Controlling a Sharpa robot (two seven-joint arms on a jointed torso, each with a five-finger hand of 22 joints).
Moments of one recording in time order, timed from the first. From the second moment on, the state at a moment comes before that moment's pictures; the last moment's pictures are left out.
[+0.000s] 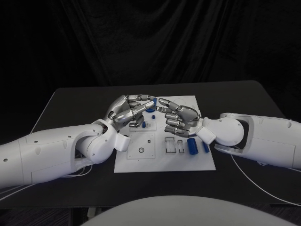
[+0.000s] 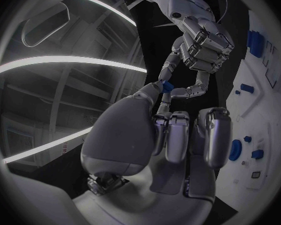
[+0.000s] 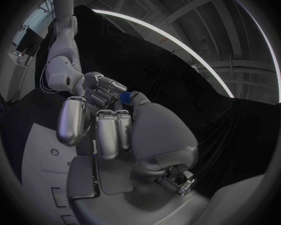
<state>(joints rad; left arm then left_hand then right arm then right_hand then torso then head) 1.12 -0.81 -0.21 1.60 -0.03 -0.15 0.68 1.47 0.04 0.22 0.07 0.34 0.98 0.13 0.08 0.43 1.47 0.03 1.57 1.31 1.47 -0.02 1.57 1.31 0.04 1.46 0.10 1.47 1.31 1.18 -0.73 -0.25 1.51 0.59 0.38 0.01 1.32 0.17 -0.03 0.20 0.41 0.37 0.06 0.82 0.21 1.40 -0.02 1.50 1.39 1.47 -0.08 1.47 1.31 0.09 1.41 0.03 1.24 1.31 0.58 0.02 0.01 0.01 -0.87</state>
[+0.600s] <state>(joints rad) 1.12 -0.80 -0.21 1.60 -0.03 -0.13 0.68 1.48 0.03 0.22 0.07 0.35 0.98 0.13 0.08 0.43 1.47 0.03 1.57 1.31 1.46 -0.01 1.57 1.31 0.04 1.46 0.10 1.47 1.31 1.18 -0.72 -0.25 1.51 0.59 0.39 0.00 1.34 0.17 0.00 0.14 0.42 0.42 0.06 0.90 0.22 1.40 -0.02 1.50 1.41 1.47 -0.07 1.47 1.31 0.09 1.41 0.03 1.24 1.31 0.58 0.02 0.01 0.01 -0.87</state>
